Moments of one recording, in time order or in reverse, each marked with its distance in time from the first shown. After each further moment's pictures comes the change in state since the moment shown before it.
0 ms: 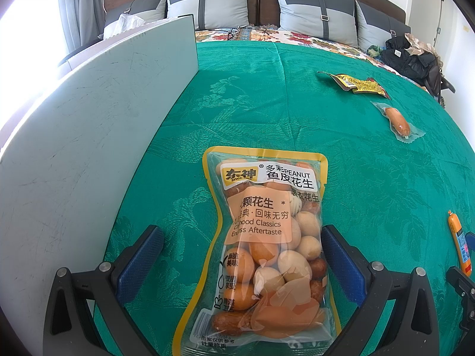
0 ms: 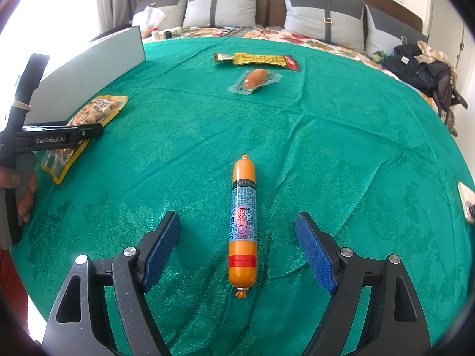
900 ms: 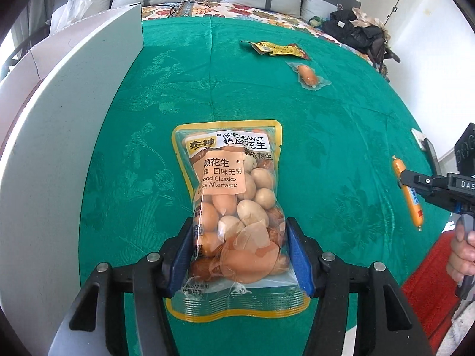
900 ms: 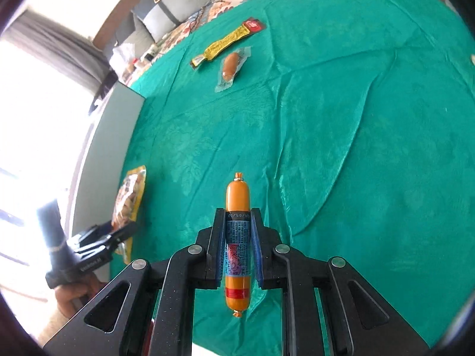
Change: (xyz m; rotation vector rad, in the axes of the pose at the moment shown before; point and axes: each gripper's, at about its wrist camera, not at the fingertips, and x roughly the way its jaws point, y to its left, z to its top) left arm -0.087 -0.009 -0.042 0.081 0.171 -0.318; right arm -0.043 -0.068 -0.012 0.625 0.175 0.419
